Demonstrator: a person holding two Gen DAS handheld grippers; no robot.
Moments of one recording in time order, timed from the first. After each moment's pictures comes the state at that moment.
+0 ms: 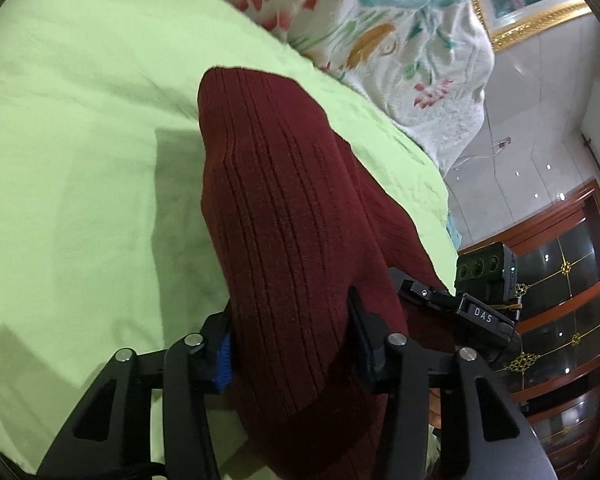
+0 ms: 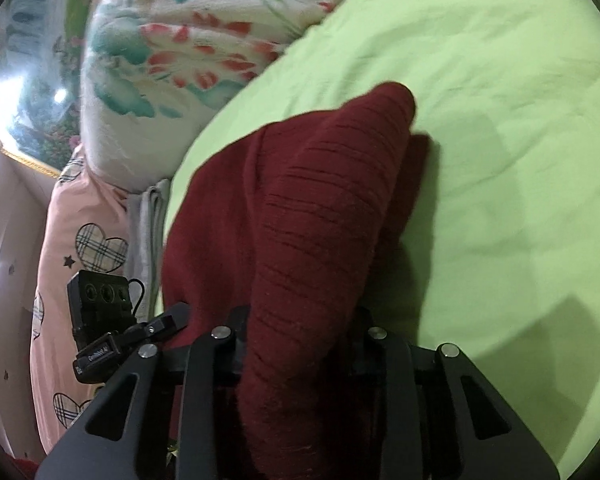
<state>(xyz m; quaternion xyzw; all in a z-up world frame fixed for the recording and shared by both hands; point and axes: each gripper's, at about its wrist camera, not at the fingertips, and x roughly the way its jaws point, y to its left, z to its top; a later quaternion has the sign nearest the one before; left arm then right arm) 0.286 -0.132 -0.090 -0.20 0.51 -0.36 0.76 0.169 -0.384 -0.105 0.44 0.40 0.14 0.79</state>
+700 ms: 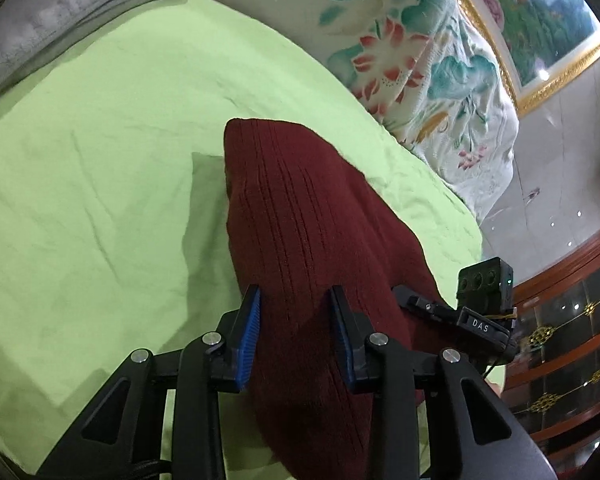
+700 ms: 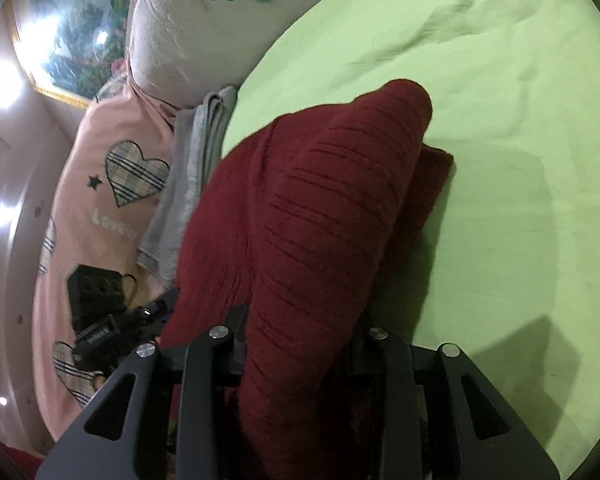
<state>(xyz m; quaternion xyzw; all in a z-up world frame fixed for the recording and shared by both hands) 0.221 0.072 -0.073 -0.22 0.47 -0.25 0.82 0.190 -0.214 -0.100 0.40 0.42 0.25 0.78</state>
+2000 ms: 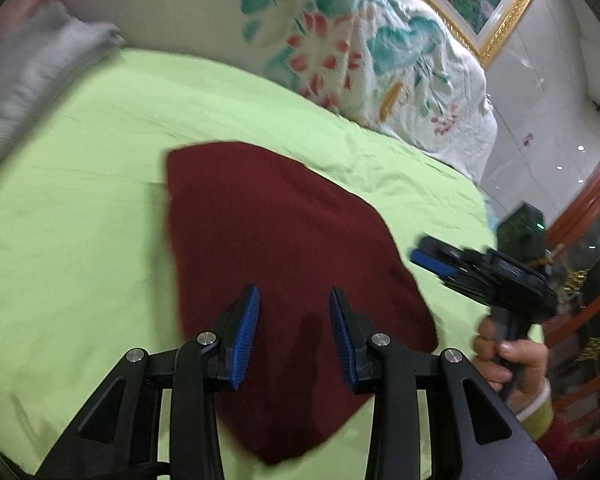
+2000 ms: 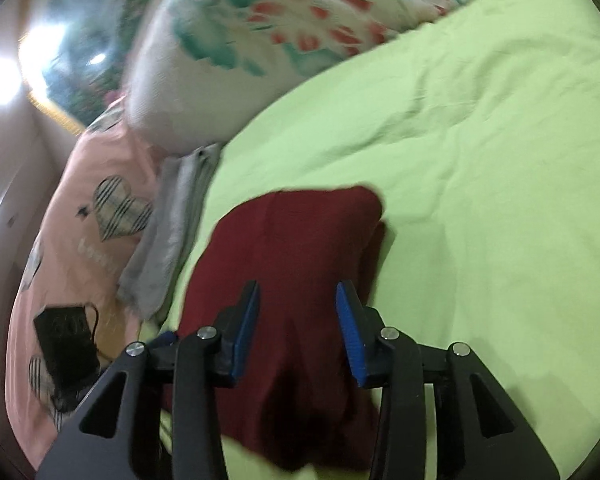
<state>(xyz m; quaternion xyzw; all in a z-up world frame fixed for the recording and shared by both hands) 0.159 0.031 -0.035 -0.11 0.41 -0.27 0.87 0.144 -0.258 -0.050 0.37 0.36 0.18 0.84</state>
